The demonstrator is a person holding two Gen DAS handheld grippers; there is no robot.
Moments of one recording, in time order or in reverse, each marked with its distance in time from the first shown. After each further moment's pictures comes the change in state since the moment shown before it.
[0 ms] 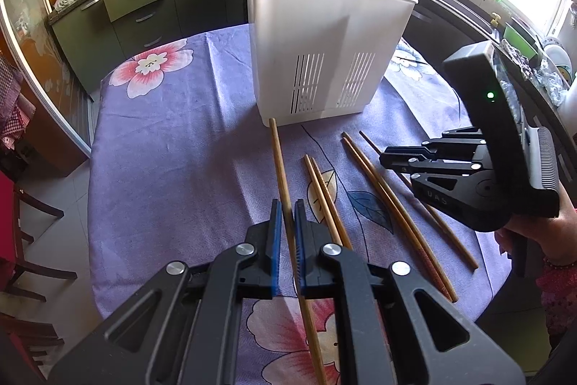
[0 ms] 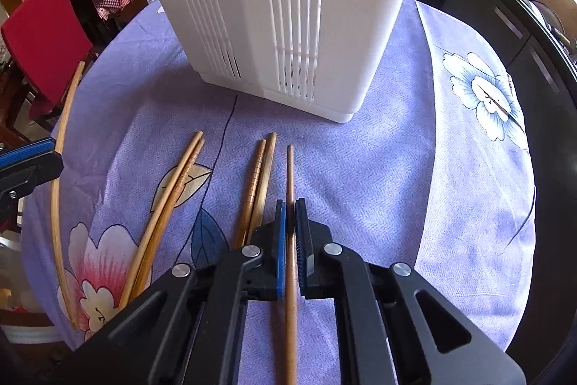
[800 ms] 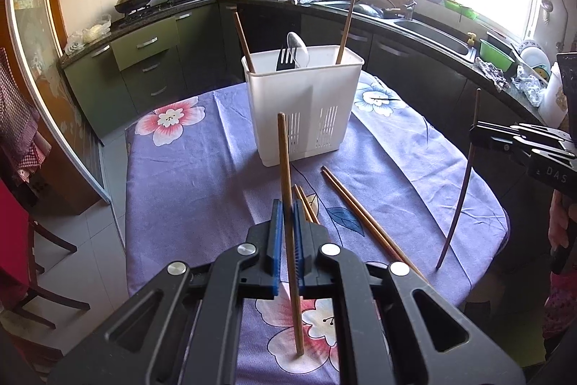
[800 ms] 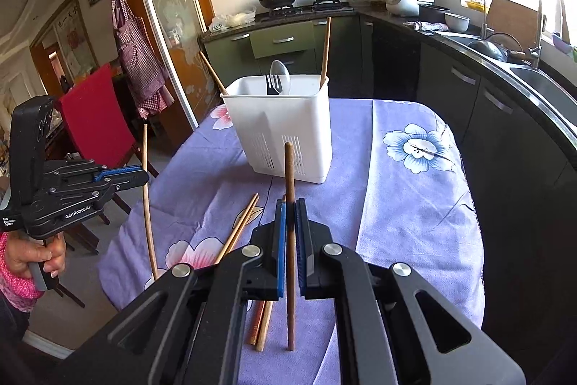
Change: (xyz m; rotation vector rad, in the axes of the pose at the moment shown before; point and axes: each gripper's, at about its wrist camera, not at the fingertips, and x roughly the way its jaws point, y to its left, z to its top) left arm -0.091 -0.019 -0.019 0.068 -0.195 0.025; right arm -0.193 -0.035 -0.084 0.090 -0.437 0.110
